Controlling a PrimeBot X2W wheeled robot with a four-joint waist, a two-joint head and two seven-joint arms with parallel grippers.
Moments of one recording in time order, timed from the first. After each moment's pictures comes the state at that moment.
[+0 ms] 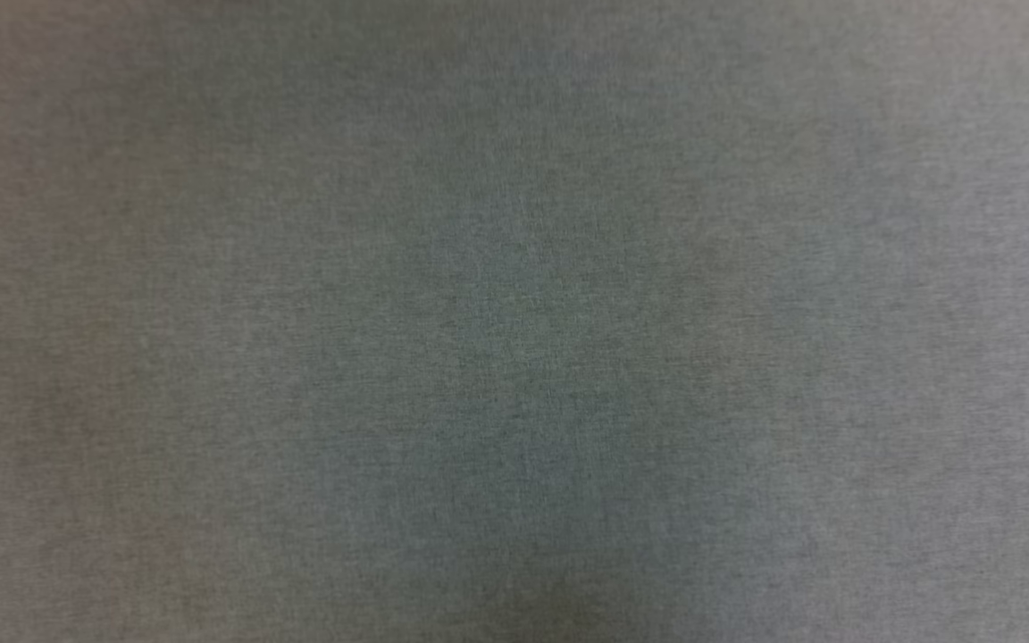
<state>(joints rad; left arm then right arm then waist) -1.47 0.52 -0.10 0.26 -0.68 0.18 -0.10 -1.66 -0.37 0.12 0.30 0.03 0.13 0.45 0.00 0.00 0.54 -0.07</state>
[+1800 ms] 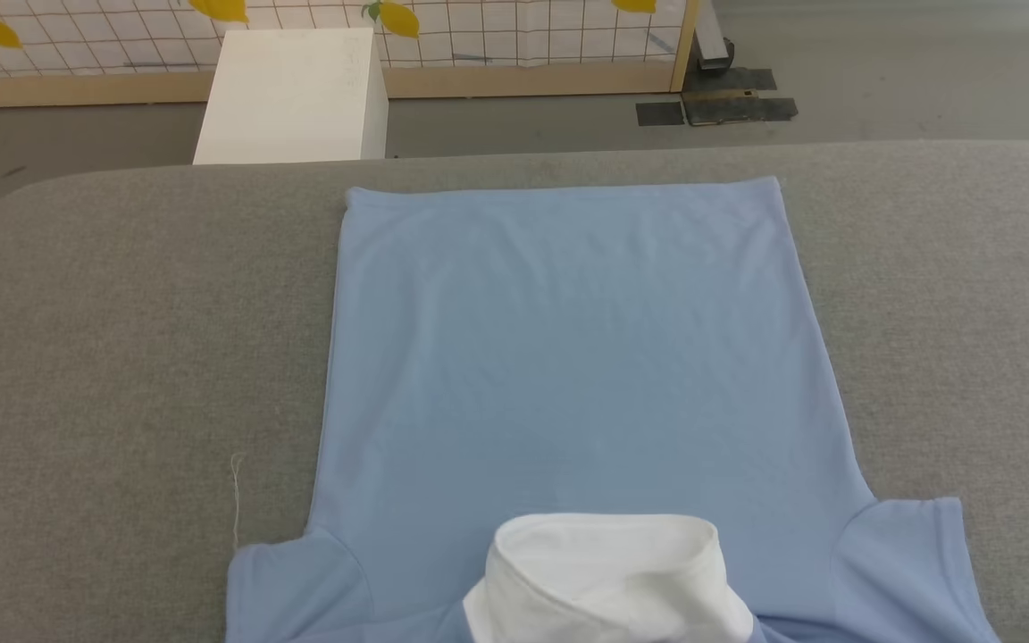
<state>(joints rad) 0.36 0.56 -0.25 -0.10 -1.10 0.26 0.19 0.31 -0.05 -0.40 -0.21 0.20 0.13 0.94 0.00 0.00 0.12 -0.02</state>
